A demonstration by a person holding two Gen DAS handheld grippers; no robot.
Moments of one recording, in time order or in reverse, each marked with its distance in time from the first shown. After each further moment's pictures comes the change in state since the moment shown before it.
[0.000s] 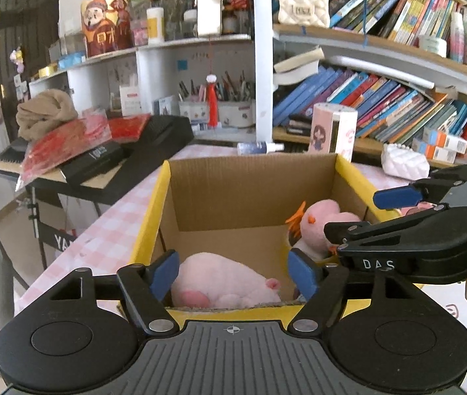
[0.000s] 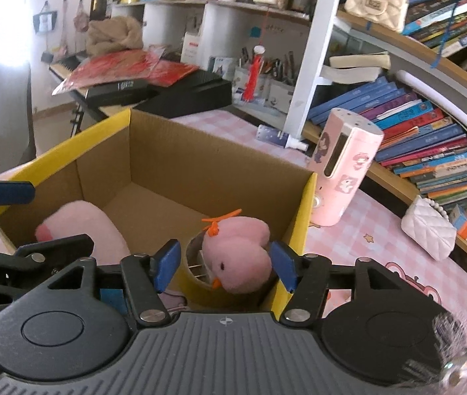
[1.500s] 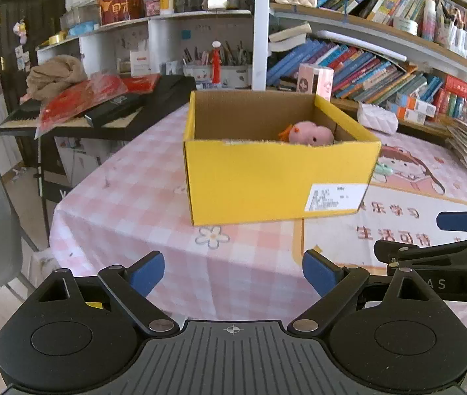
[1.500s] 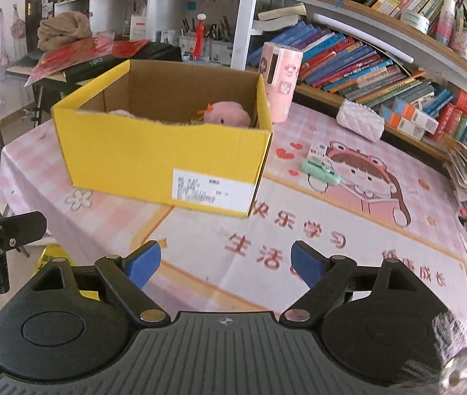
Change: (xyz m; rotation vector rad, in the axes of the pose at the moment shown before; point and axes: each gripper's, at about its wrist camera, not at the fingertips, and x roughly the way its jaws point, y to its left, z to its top) left arm -0.107 0.032 -0.093 -0.013 0.111 -0.055; right arm -0.123 0.075 -0.113 0.204 0.113 -0.194
